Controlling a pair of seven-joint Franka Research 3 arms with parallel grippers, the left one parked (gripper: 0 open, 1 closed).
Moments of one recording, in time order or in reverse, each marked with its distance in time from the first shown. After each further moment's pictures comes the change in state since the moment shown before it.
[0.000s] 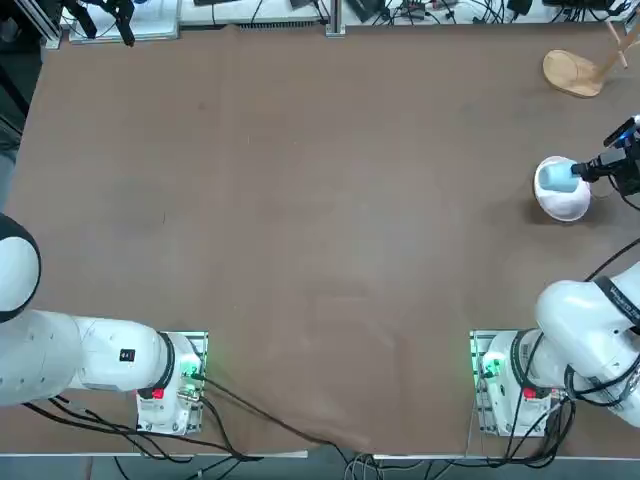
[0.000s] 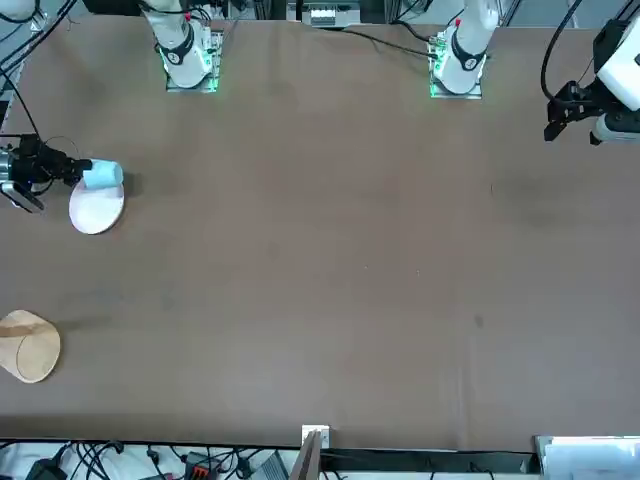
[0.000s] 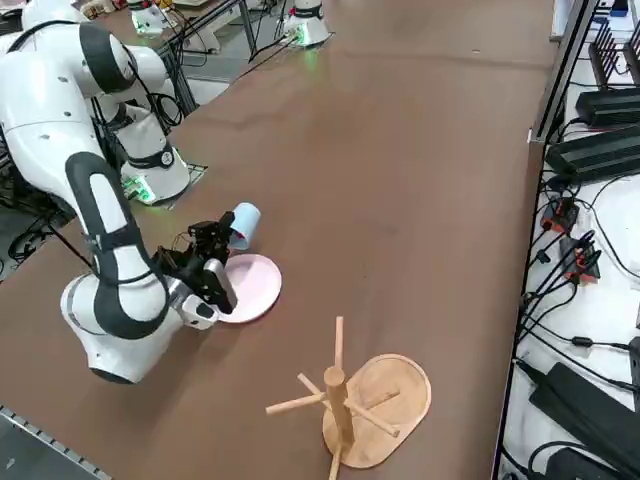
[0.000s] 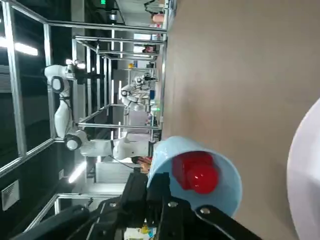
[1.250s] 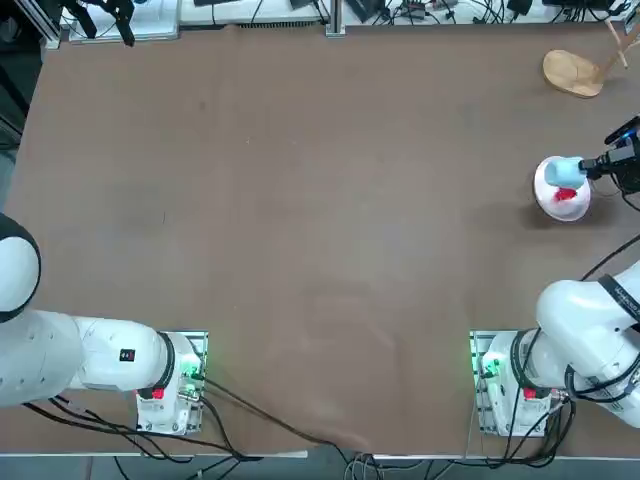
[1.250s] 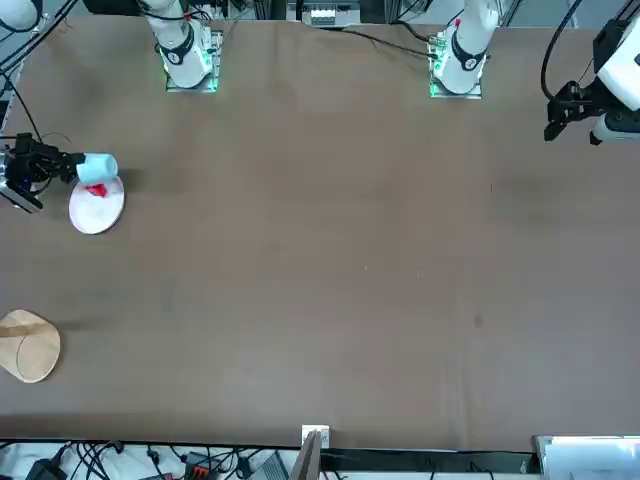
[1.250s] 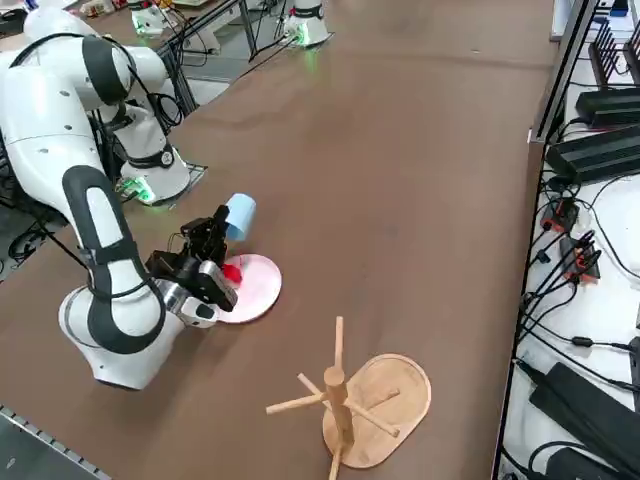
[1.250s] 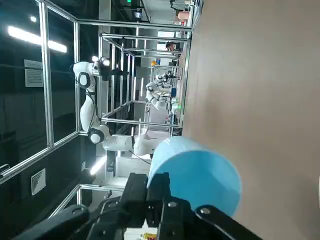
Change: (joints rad) arm -0.016 0.051 0.001 0.067 0.031 -0.113 -0.004
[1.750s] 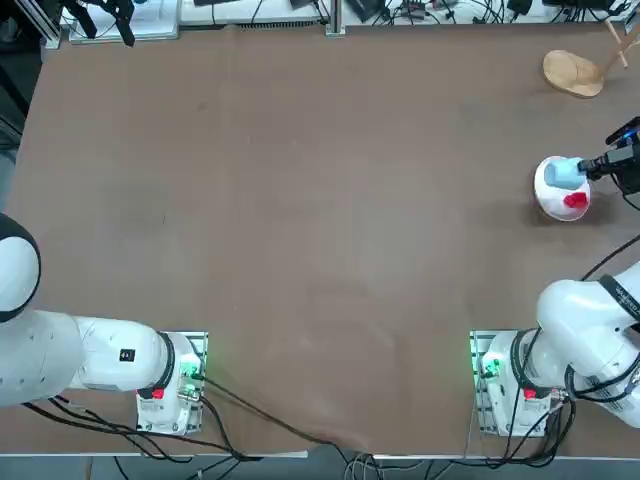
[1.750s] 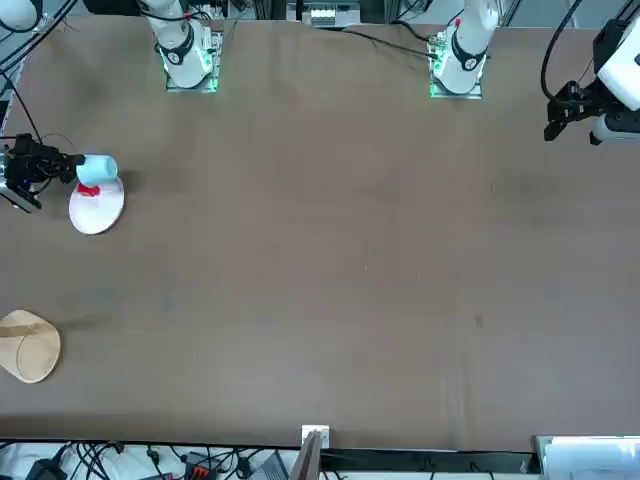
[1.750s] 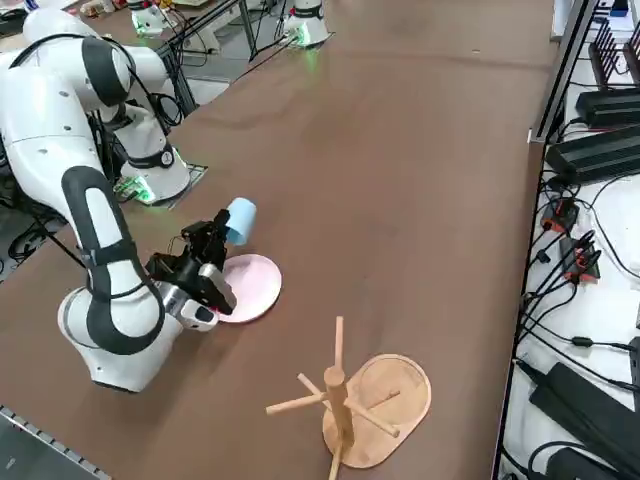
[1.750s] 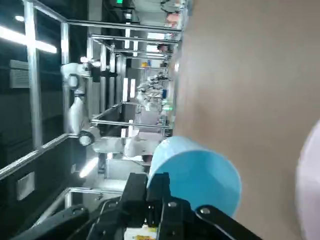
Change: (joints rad) arm 0.008 -0.007 0.003 0.005 -0.017 0.071 0.000
